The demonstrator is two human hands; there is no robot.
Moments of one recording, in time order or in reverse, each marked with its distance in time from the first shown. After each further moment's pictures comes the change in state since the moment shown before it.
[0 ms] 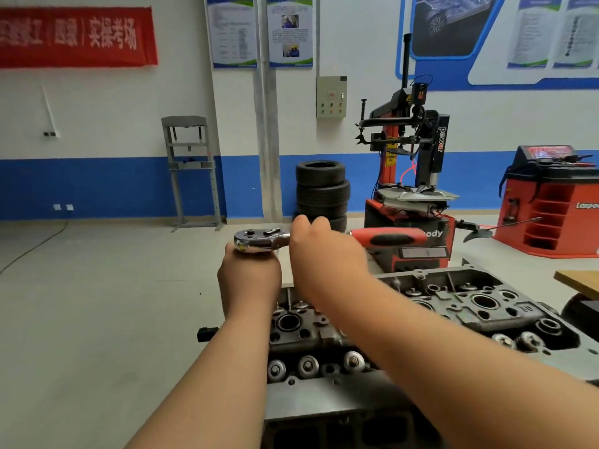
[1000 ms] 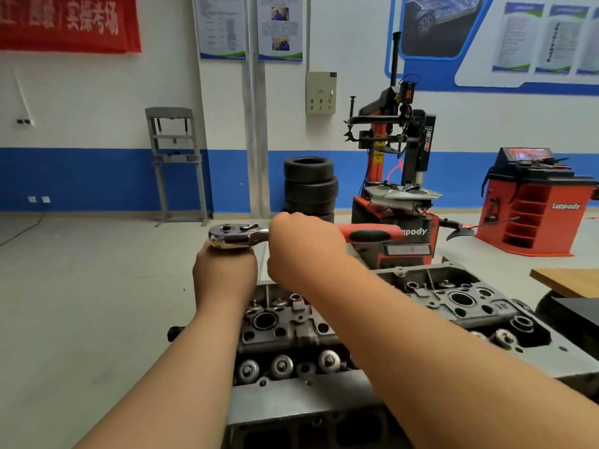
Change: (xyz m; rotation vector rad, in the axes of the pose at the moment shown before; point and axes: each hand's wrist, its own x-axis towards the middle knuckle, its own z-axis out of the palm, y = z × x) left_hand 0.007 -0.003 0.003 0.021 -0.032 0.025; right_hand 0.007 0.004 -0.013 -0.007 -0.108 -0.041
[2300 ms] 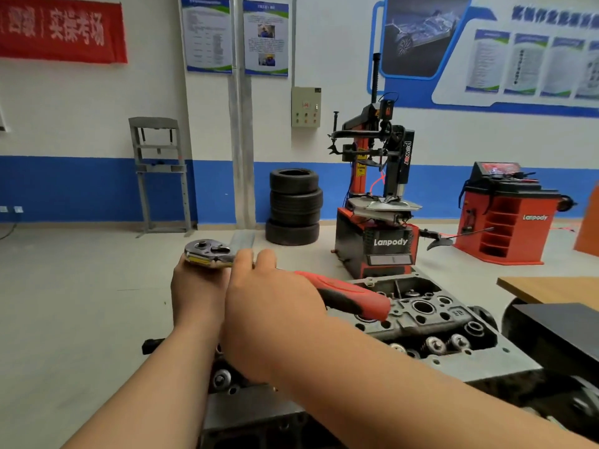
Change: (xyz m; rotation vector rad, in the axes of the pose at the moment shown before) left_hand -0.018 0.010 -0.010 -0.095 -0.057 0.045; right_hand -0.062 -0.022 -0.014 0.060 -0.115 -0.084
